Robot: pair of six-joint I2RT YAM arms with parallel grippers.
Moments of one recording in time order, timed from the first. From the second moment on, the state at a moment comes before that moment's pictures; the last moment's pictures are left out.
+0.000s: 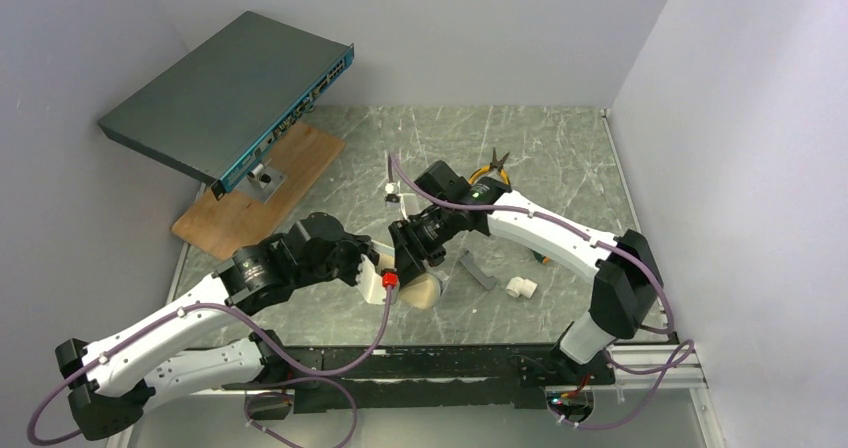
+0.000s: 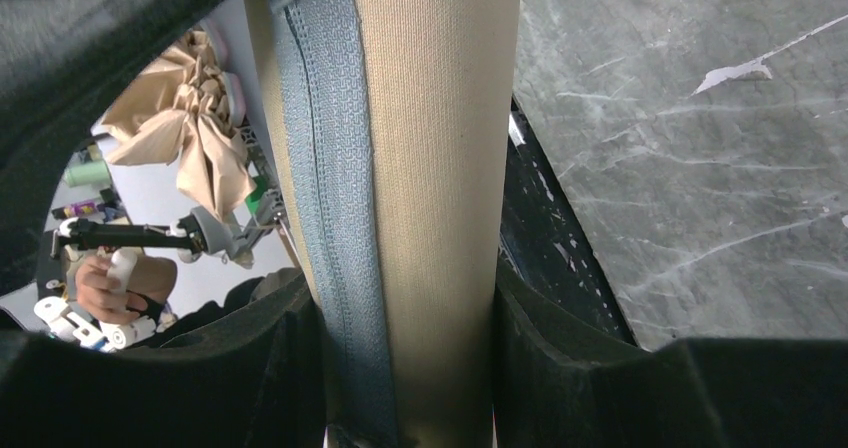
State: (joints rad) left arm -0.96 0.85 0.93 -0.68 -0.02 1.14; right arm 0.85 1.58 1.30 -0.75 -0.77 0.36
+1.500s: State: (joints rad) left arm -1.05 0.64 0.88 -0.29 -0.07 0.83; right arm 0.85 1.75 1.41 -0.80 -0.67 0.45
